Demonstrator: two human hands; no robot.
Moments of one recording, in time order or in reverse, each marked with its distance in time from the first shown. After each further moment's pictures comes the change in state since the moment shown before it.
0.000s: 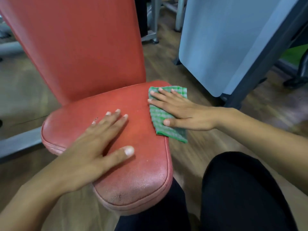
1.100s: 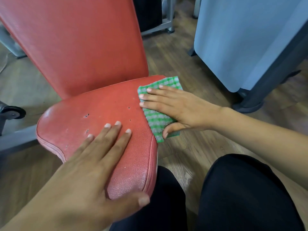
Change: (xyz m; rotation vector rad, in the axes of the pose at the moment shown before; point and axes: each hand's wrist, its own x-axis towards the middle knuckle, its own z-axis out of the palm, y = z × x) left_hand -0.020 0.060 0.028 0.327 0.024 -0.032; right_hand 0.017 0.037 0.015 -0.269 0.361 -0.403
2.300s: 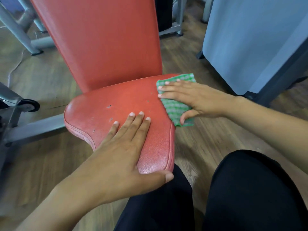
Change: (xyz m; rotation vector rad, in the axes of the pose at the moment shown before) left_hand 0.001 0.016 -0.011 -0.016 -0.189 -0.129; right_hand 0.006 0.005 -0.016 0.060 -0.168 0.055
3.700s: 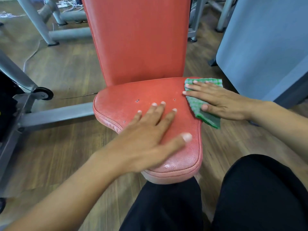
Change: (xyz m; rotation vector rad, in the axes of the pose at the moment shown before) left_hand 0.004 -0.032 -0.003 -0.128 0.045 0.061; right_hand 0.005 -0.016 -0.016 0.111 -0.160 0.237
